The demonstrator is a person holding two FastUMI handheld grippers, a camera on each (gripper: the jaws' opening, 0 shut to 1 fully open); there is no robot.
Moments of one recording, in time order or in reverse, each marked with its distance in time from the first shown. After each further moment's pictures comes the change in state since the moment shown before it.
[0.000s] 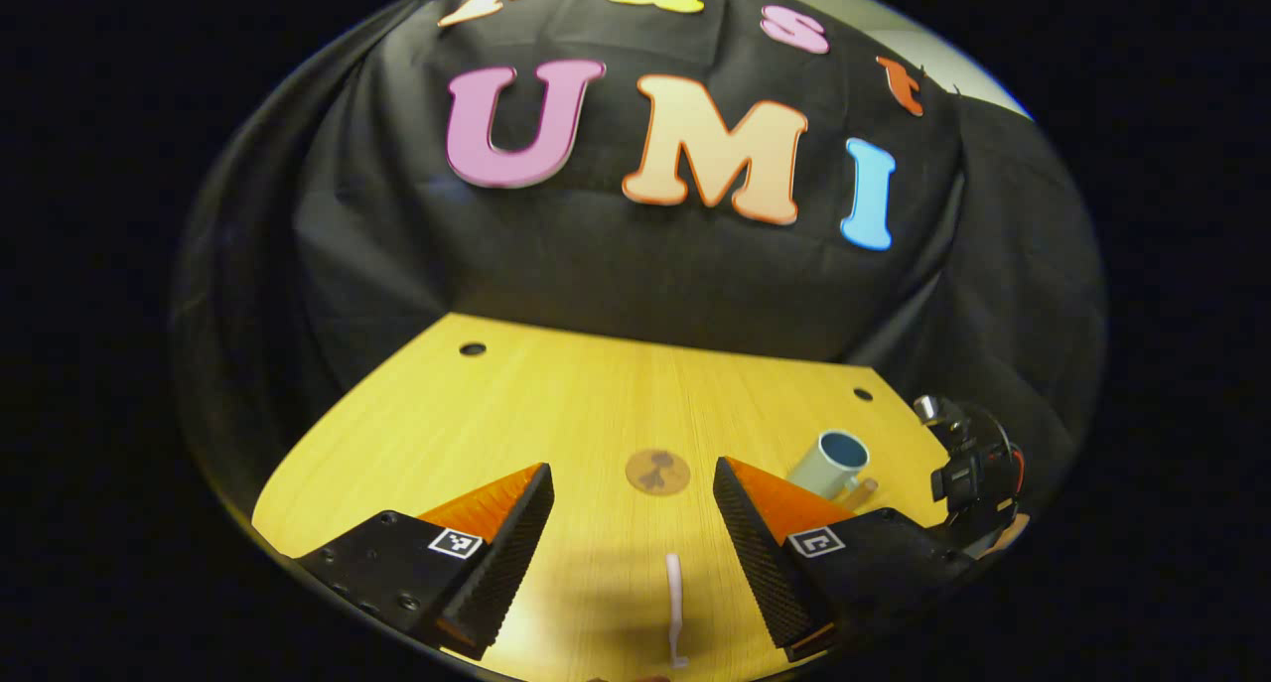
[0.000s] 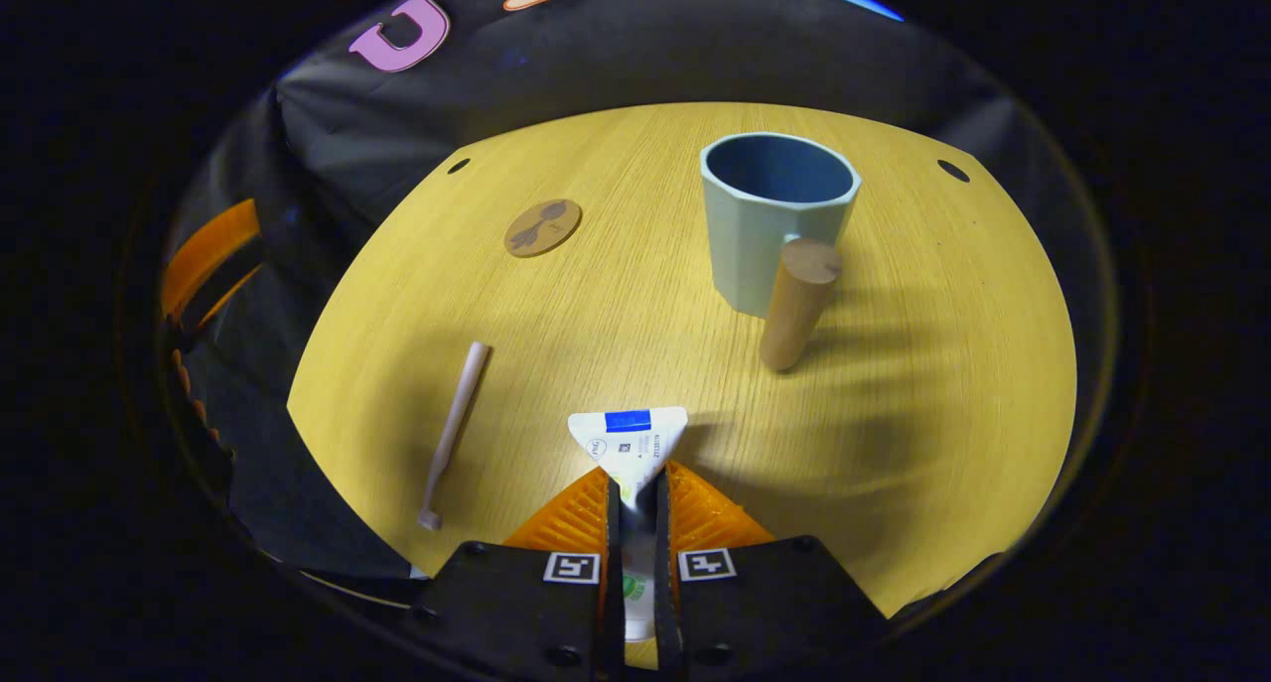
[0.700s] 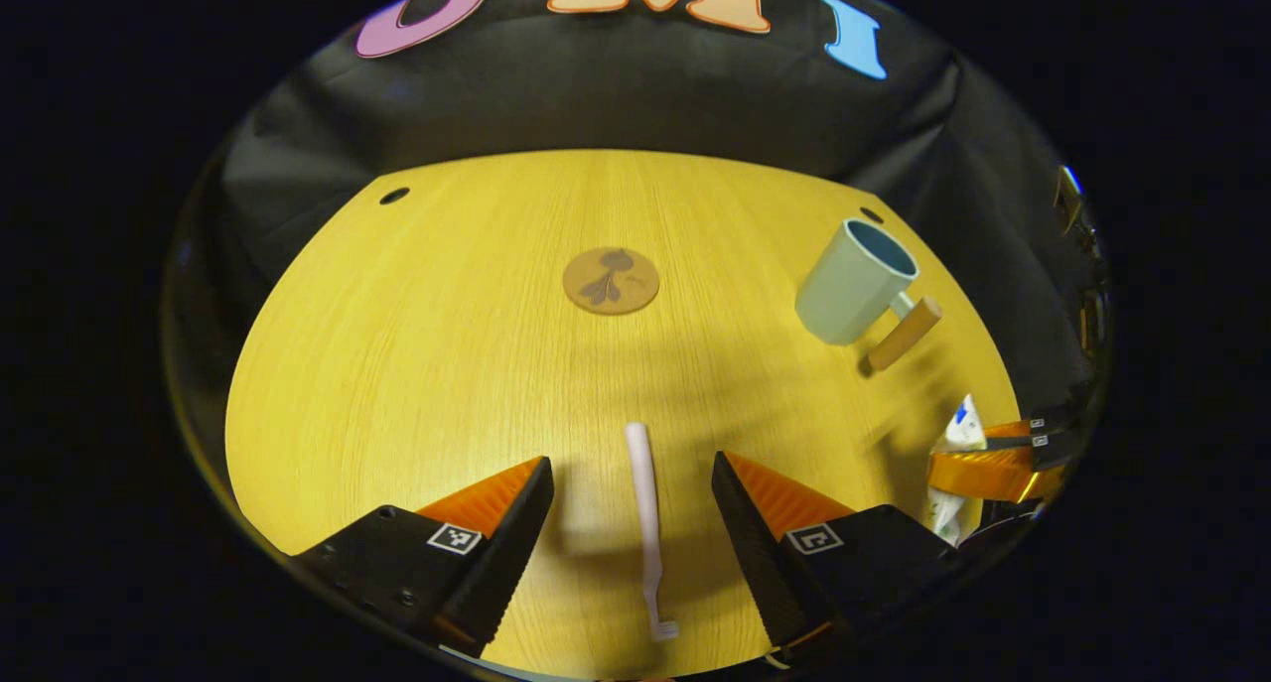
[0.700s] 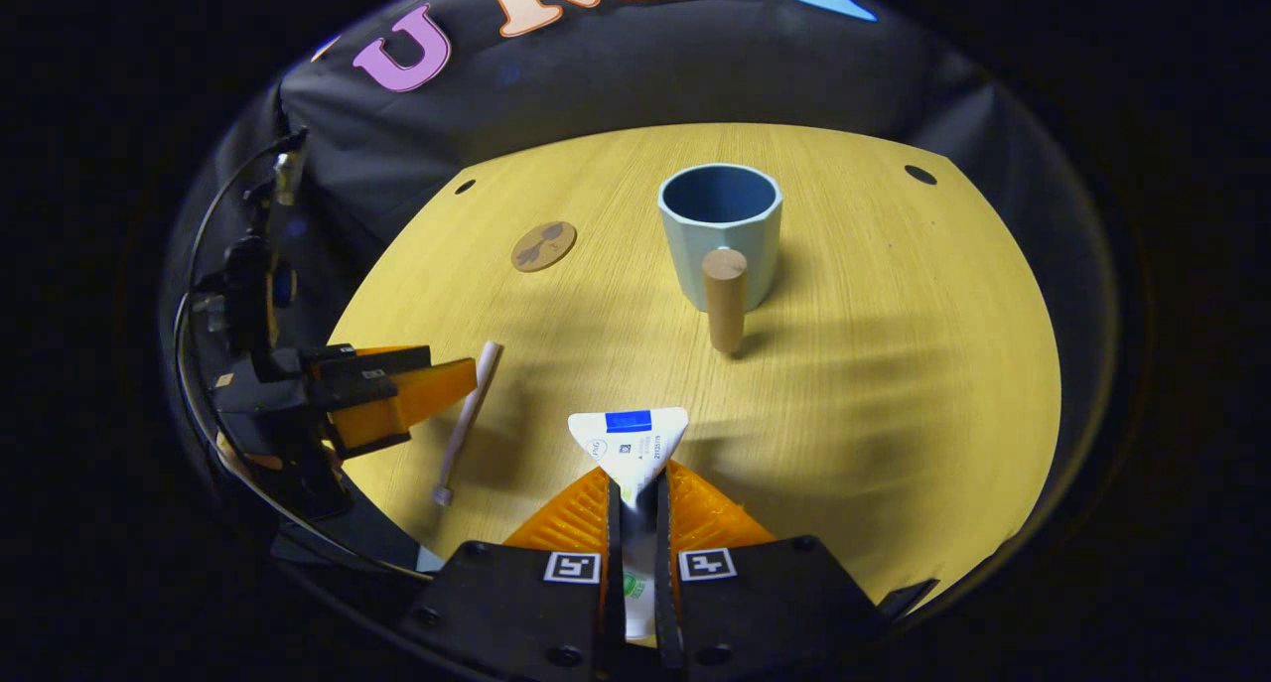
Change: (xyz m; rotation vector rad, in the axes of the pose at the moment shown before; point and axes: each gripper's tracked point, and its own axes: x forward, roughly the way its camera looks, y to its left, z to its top) left arm 0.041 -0.014 -0.143 0.108 0.475 -0.010; right arm -0.001 0.001 0.006 0.038 -0.062 -0.005
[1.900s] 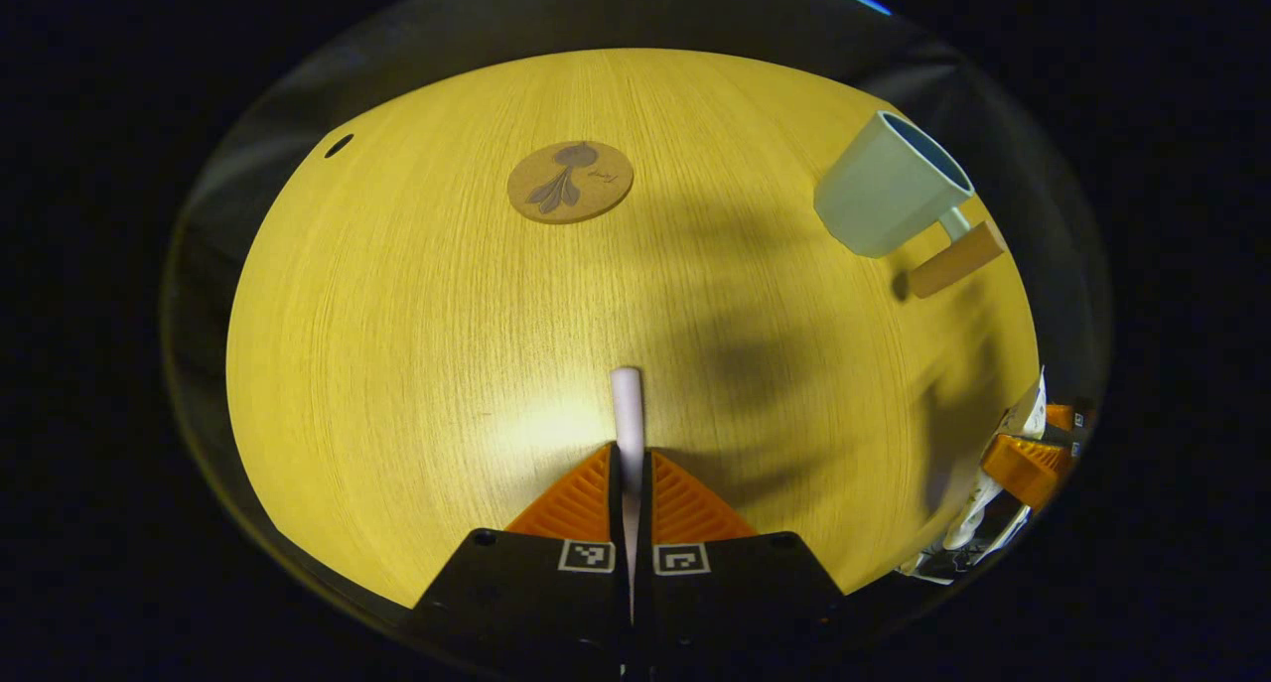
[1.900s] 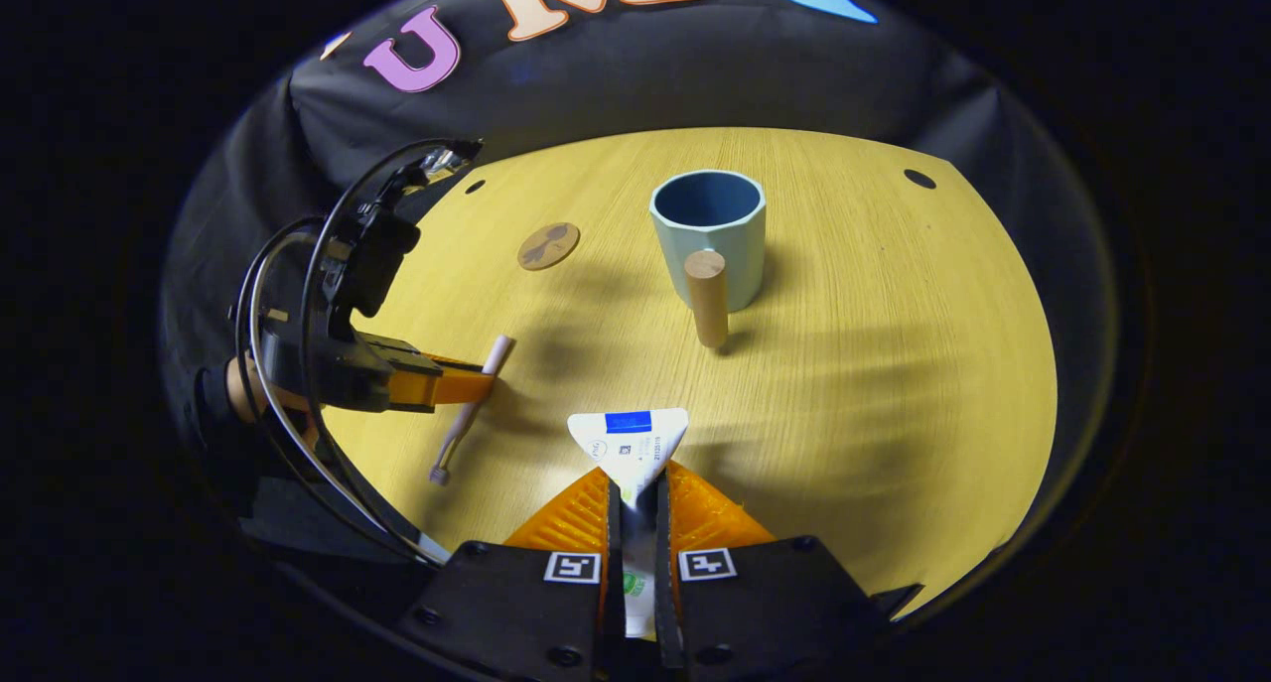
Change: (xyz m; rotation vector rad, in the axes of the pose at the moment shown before) left arm 0.014 -0.011 -0.023 0.035 0.281 -0.020; right arm -0.002 0.004 0.007 -0.032 -0.009 0.042
